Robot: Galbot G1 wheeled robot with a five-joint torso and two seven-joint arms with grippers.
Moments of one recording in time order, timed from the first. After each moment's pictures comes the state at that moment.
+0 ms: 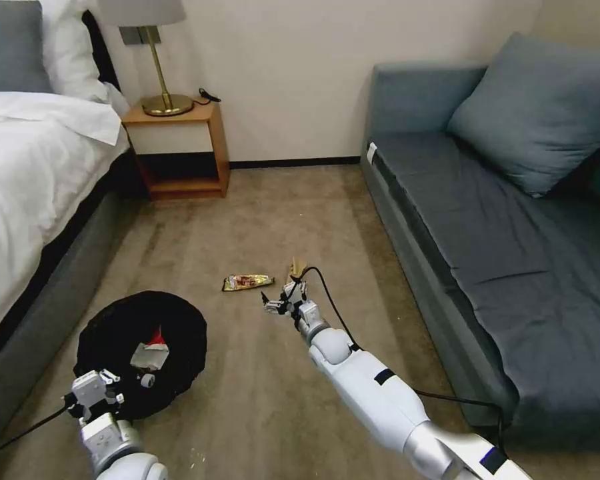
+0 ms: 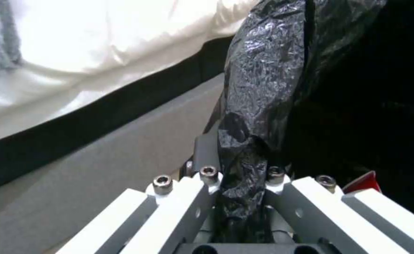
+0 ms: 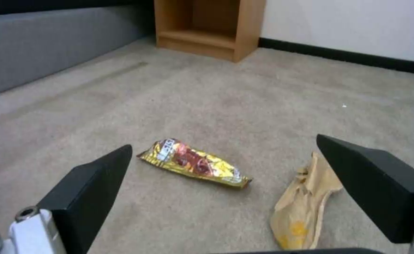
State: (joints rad) left arm 1.65 -1.42 -0.67 -1.90 -0.16 -0.12 -0.65; right arm -0.66 1.52 -0.19 0.91 0.21 0.15 0.04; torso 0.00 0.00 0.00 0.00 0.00
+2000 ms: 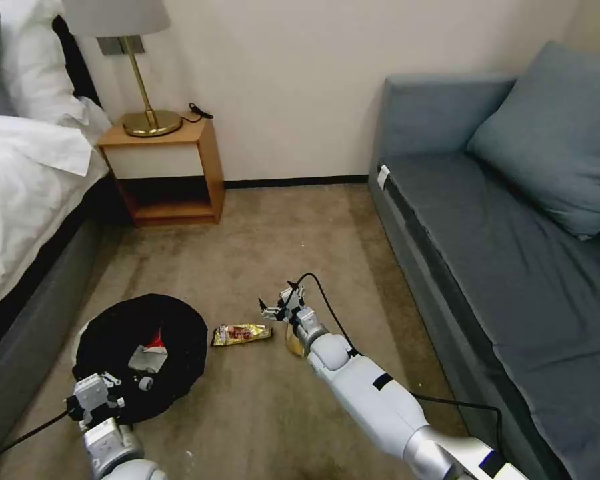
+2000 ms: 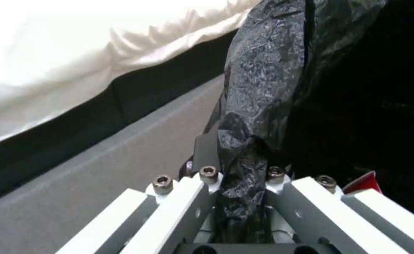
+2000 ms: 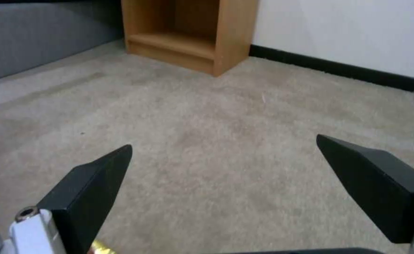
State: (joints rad) left arm 1.66 -1.43 -0.66 -1.89 -0.12 -0.14 -0.65; right arm -0.67 1.52 -0.21 0.90 0.19 0.17 0.03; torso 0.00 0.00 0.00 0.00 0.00
